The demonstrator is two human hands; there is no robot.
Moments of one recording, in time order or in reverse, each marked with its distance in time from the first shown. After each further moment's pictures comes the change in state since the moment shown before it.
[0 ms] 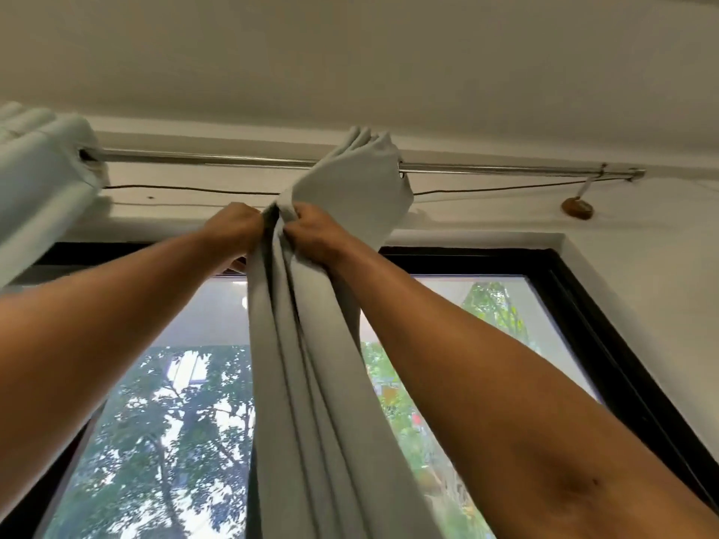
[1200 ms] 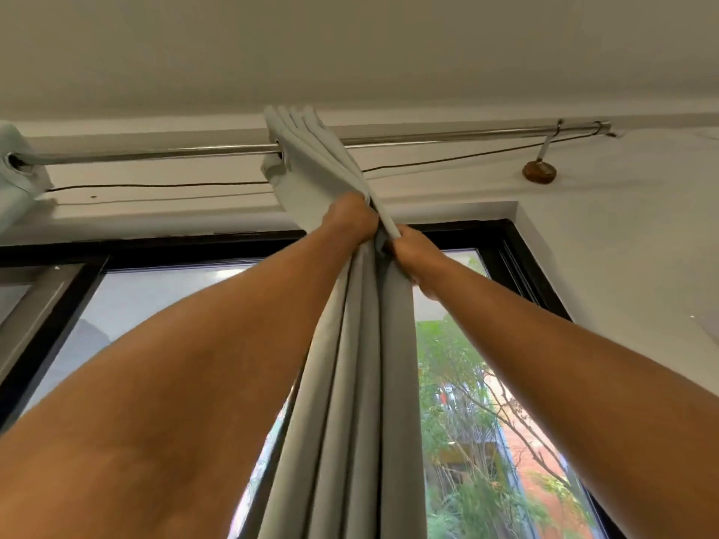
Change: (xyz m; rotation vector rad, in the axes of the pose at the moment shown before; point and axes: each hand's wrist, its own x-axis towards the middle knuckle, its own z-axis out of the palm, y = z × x) left_hand -0.040 0.161 0.270 0.235 -0.005 0.172; right_hand -0.105 0.194 -0.207 0.223 0.197 0.293
